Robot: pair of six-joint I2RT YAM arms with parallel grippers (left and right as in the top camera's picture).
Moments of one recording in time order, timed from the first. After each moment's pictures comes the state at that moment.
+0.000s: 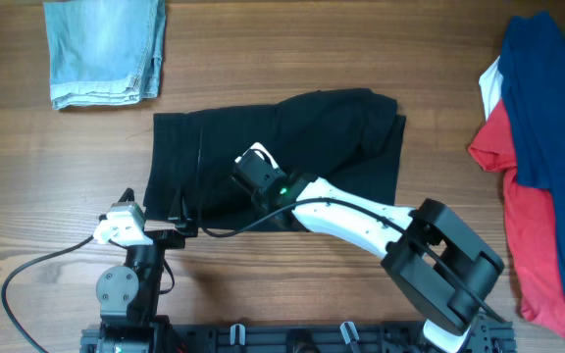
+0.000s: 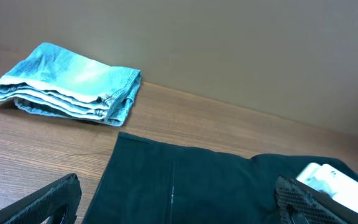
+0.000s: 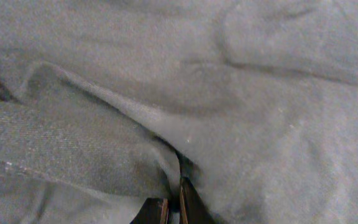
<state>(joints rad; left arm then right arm) -0.05 0.01 0.01 -0.07 -0.01 -0.30 0.90 1.90 1.16 -0.48 0.35 0.09</state>
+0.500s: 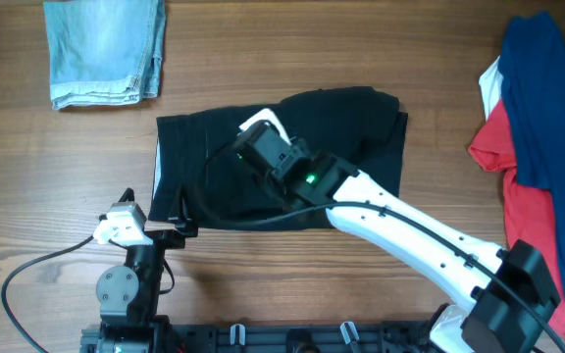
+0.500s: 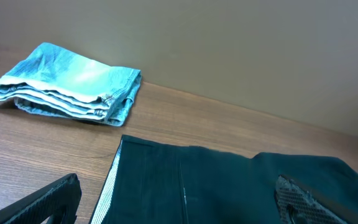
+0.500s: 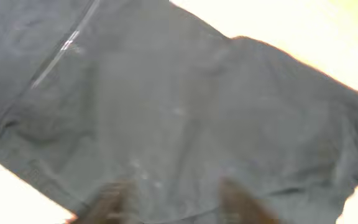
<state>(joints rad) -0.05 0.01 0.01 -0.07 -0.01 -0.30 0.88 1.67 1.35 -0.75 0.35 0.22</state>
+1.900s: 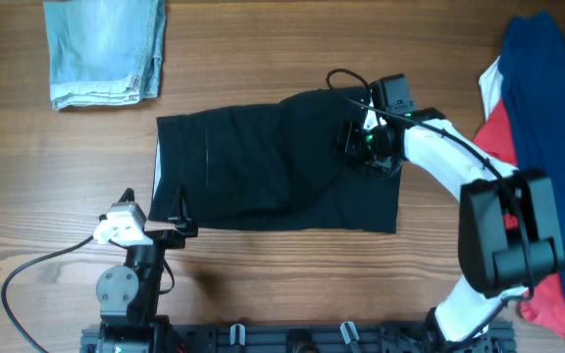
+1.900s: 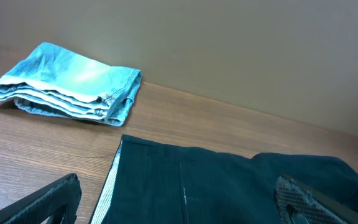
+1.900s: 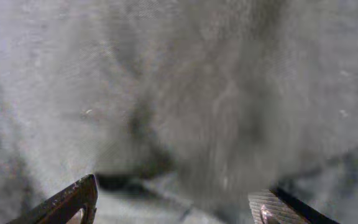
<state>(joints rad) -0.05 0.01 0.01 -0.07 -0.01 -0.30 0.24 1.88 1.13 -0.51 -0.30 0.50</state>
